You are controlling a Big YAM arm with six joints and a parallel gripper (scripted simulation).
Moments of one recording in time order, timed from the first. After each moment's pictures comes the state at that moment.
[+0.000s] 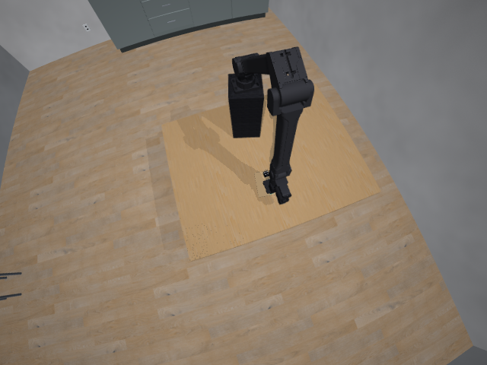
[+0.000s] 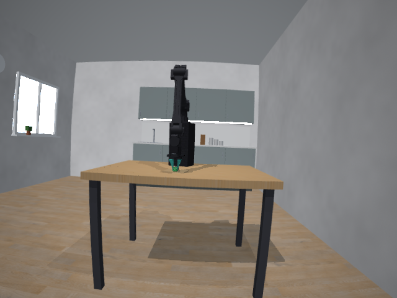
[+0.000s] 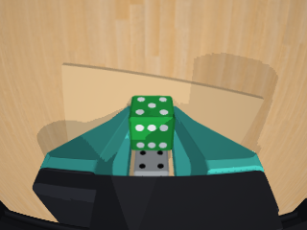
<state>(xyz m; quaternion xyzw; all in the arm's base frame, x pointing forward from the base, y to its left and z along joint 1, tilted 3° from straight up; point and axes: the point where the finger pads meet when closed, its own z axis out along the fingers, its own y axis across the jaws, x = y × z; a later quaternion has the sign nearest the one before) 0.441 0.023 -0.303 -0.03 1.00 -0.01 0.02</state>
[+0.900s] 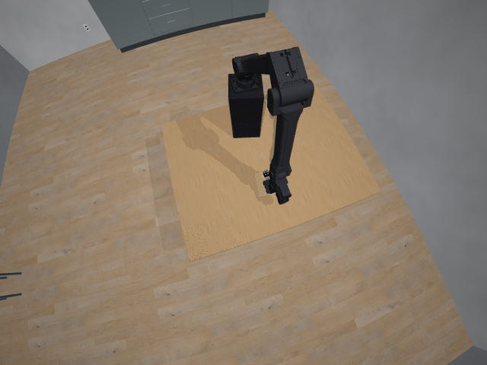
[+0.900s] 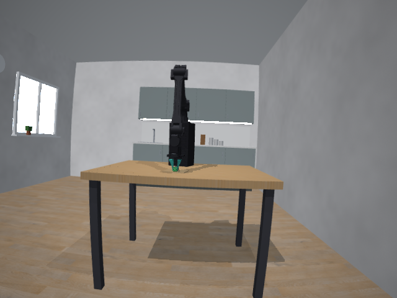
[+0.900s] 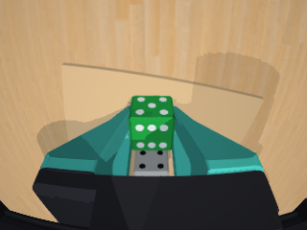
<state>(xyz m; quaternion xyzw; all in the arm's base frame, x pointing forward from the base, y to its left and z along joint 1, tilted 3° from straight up) 0.441 0.023 -0.303 -0.03 1.00 -0.01 0.02</state>
